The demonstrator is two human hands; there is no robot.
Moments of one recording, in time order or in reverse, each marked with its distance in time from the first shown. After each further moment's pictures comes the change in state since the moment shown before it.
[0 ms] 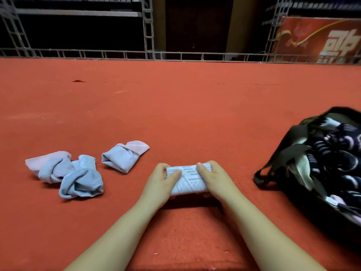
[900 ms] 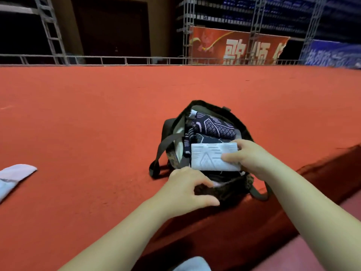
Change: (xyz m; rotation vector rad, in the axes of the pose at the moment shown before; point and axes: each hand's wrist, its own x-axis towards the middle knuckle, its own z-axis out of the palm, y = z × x) left_hand -0.097 0.154 0.222 0.390 -0.675 0.867; right_hand -0.125 0.037 -0.321 0.050 0.276 0.173
